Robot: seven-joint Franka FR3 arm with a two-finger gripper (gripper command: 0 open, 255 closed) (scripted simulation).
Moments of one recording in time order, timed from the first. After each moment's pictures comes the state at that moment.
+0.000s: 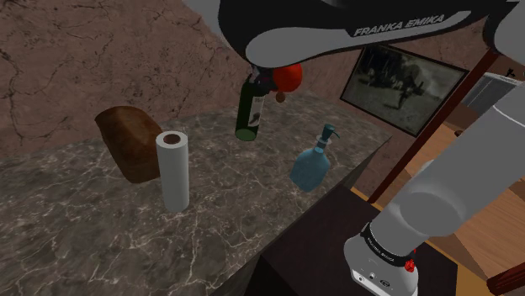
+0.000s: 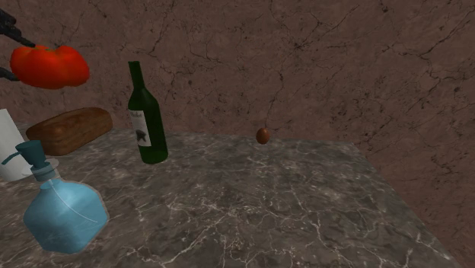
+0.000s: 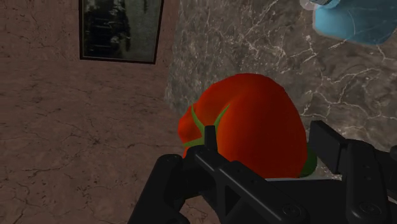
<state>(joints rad) -0.08 -0.08 0.83 -1.83 -0.73 1.18 0.36</state>
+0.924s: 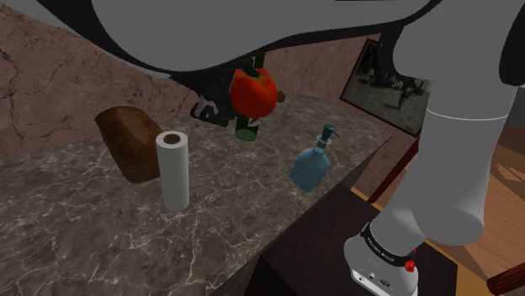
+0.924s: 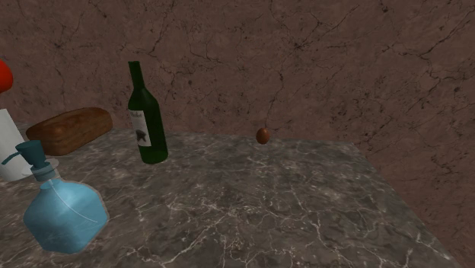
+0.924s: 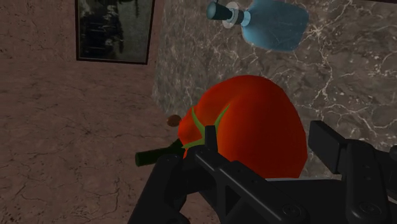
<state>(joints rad) 0.27 0.39 0.96 -1.41 -0.84 0.77 0.70</state>
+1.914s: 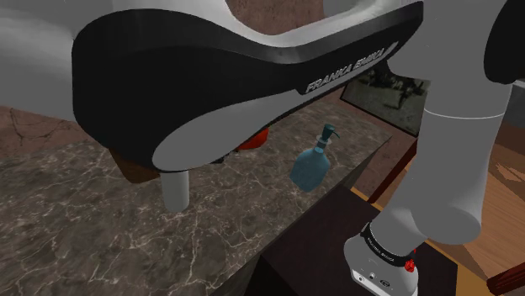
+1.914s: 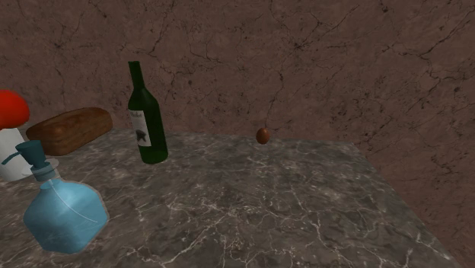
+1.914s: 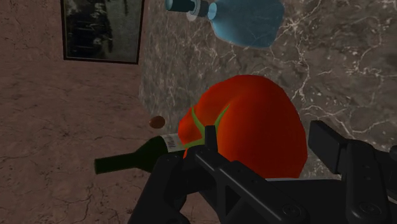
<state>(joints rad) 0.22 0.41 0.96 -1.58 -0.78 0.92 0.83</state>
